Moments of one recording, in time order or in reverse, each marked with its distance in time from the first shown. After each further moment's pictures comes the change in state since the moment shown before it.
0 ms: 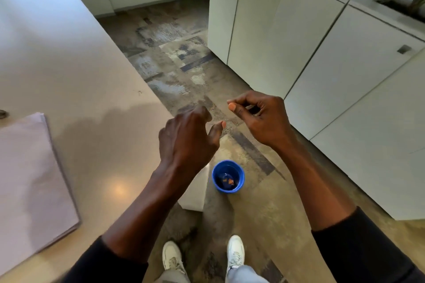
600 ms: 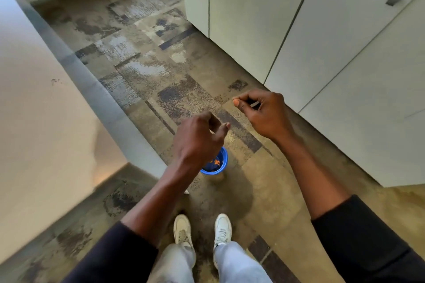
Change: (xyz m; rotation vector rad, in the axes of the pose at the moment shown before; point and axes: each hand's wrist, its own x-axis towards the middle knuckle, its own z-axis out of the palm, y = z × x) left_hand 0.003 0.084 0.183 -0.210 -0.257 -0.122; right_hand -0.047 0.176 -0.073 -0.010 0.008 0.200
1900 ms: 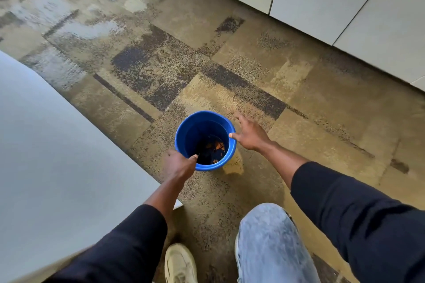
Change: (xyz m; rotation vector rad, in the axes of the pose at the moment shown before) left_hand 0.110 -0.485 0.467 0.062 -0.214 -0.632; right_hand -0.085 0.532 0.407 -0.163 -0.387 0.540
